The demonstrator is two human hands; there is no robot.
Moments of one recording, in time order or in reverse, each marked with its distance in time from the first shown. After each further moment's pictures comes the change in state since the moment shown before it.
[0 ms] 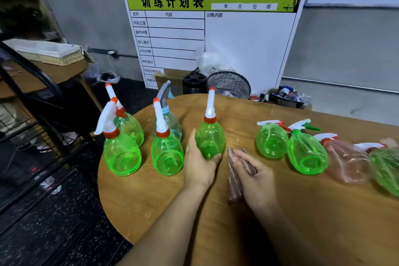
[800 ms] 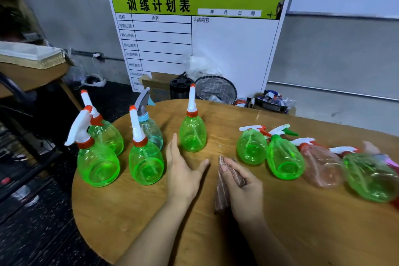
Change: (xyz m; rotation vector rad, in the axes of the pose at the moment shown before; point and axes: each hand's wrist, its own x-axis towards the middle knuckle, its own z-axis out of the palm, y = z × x) left_hand -0.013 0.015 0.004 0.048 0.051 0.052; right_hand -0.002 0.013 -0.017 0.123 0.080 -0.012
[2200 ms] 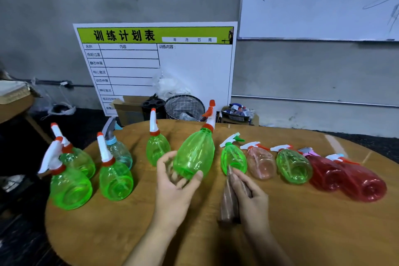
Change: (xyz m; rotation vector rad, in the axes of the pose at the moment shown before) left_hand -0.087 0.115 -0.011 -0.609 -0.187 0.024; right_hand -0.038 -0.078 -0.100 0.161 0.215 0.068
